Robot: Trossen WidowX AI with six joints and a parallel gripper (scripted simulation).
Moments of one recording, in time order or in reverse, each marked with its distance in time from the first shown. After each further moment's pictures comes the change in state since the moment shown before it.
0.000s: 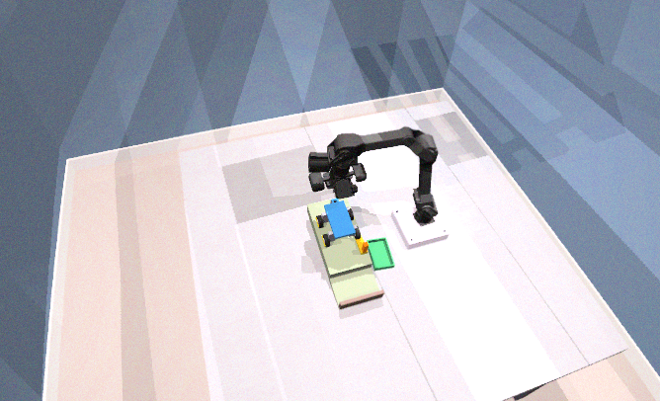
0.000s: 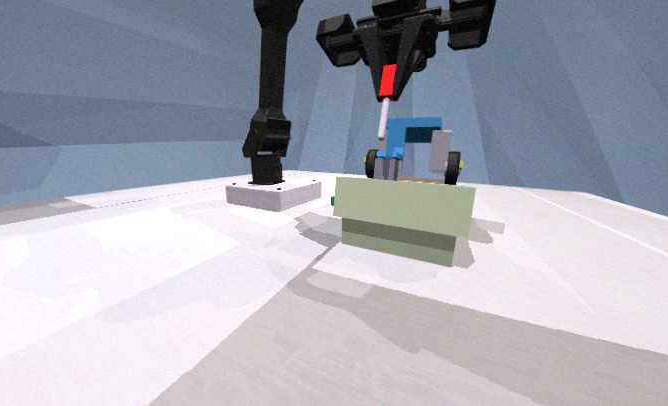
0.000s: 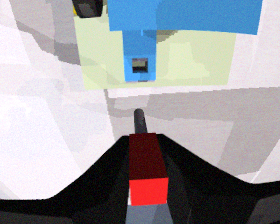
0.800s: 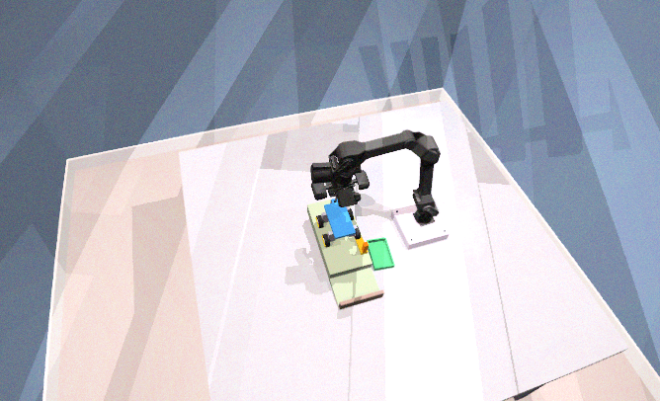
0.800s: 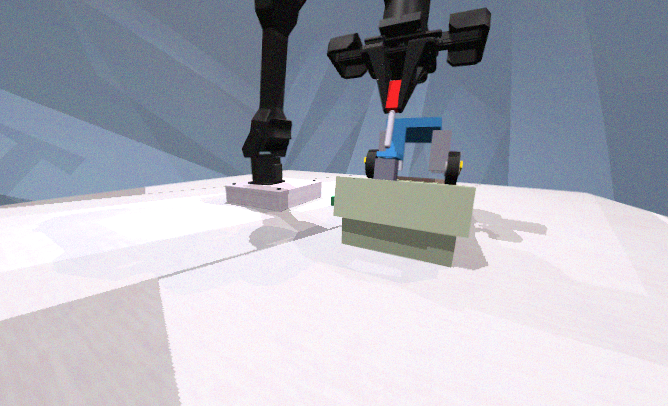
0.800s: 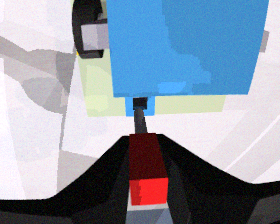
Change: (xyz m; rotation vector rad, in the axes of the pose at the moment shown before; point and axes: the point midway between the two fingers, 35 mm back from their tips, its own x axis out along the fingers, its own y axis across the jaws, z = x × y) arm 0.000 0.000 0.030 -0.010 -0.006 -0.004
